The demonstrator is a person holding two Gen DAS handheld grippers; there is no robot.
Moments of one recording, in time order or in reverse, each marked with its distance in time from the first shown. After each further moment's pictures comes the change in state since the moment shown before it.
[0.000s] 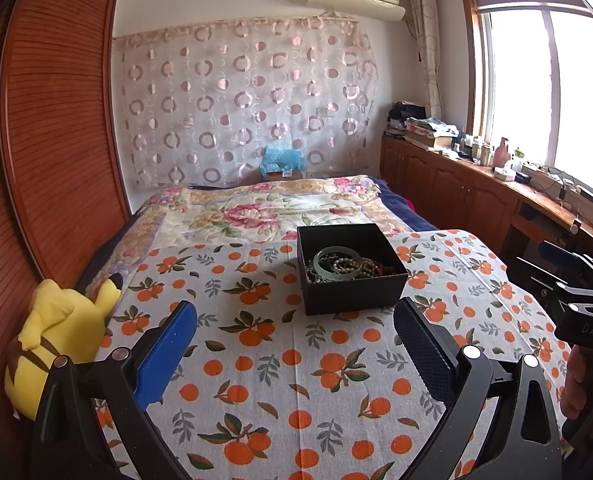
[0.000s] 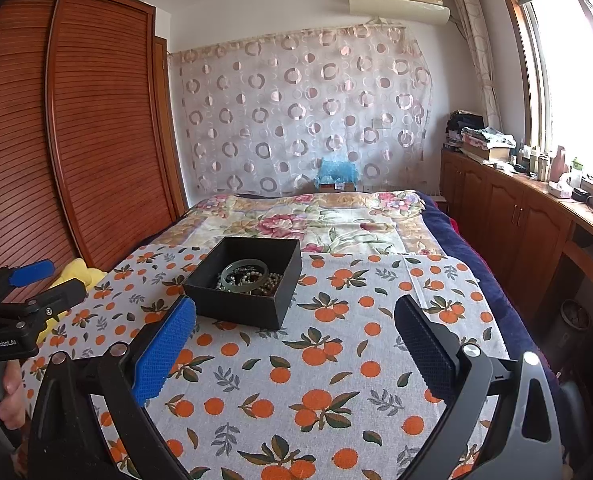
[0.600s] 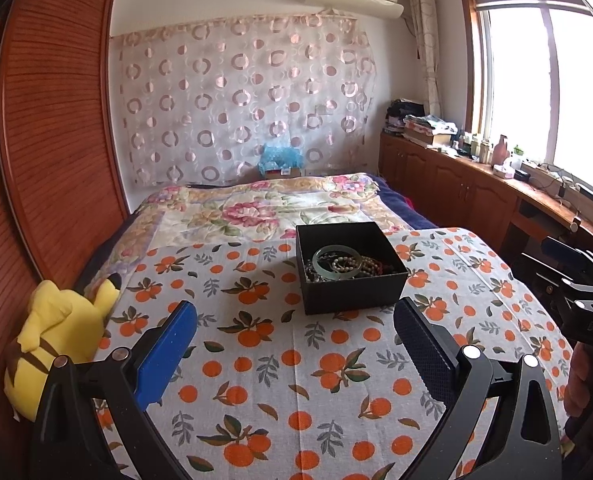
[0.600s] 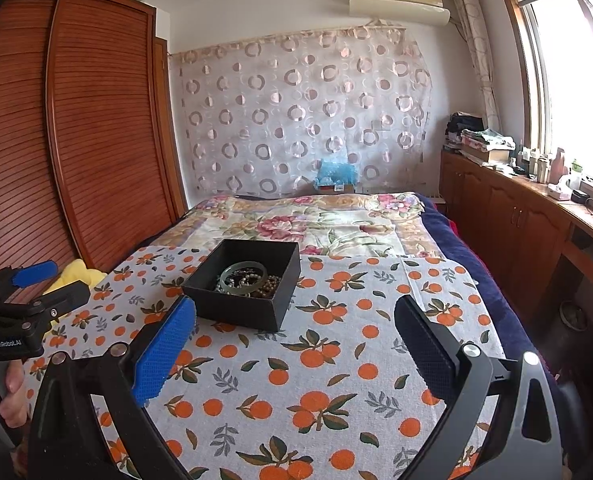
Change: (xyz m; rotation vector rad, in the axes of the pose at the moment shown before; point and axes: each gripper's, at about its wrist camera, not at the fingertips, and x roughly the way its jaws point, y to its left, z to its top) left arm 0.003 0.001 -0.001 0.000 0.006 0.000; right arm 0.000 -0.001 0.000 -0.001 -0.001 0.000
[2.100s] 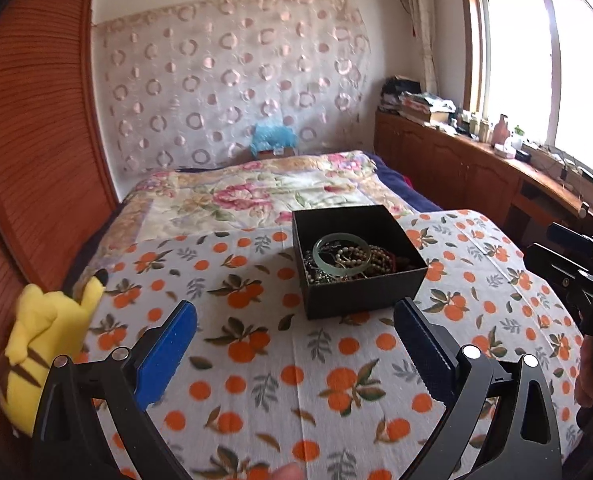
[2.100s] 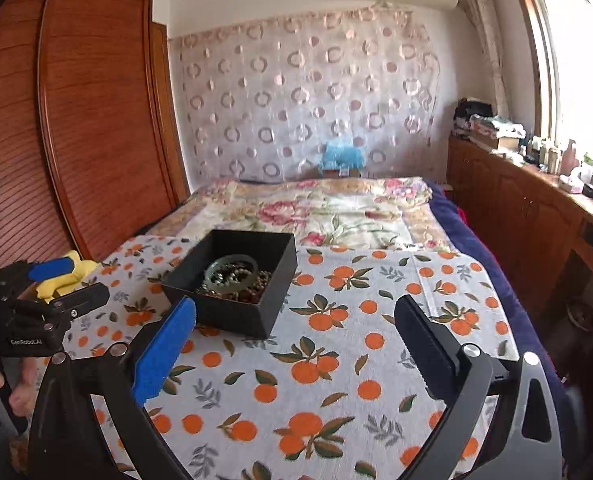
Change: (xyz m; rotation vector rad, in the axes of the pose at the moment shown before) left arm 0.046 0.001 0.005 0.028 0.069 -0.013; right arm 0.045 -0.009 0.004 -0.005 0.049 0.020
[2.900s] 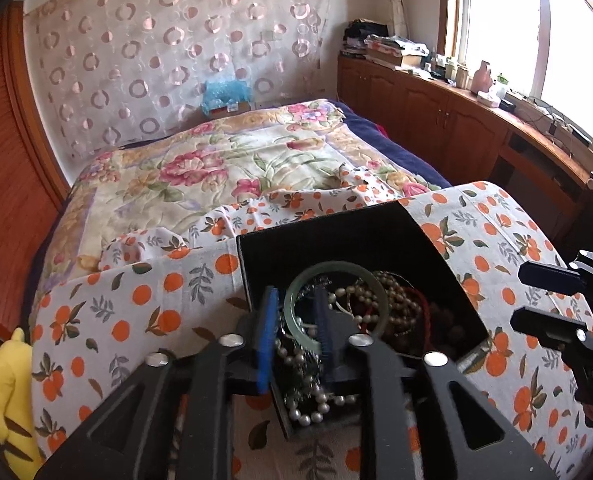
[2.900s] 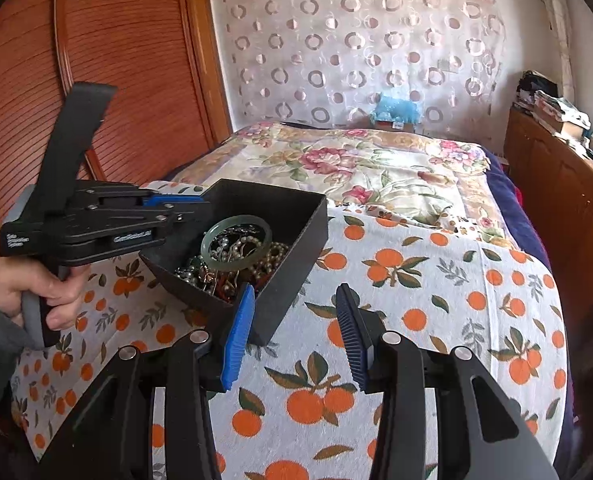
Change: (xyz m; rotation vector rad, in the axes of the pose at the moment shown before) left arm 0.152 -0.016 0.055 0.108 0.204 -0.134; right arm 0.104 -0.013 0.013 -0.089 0.227 0.170
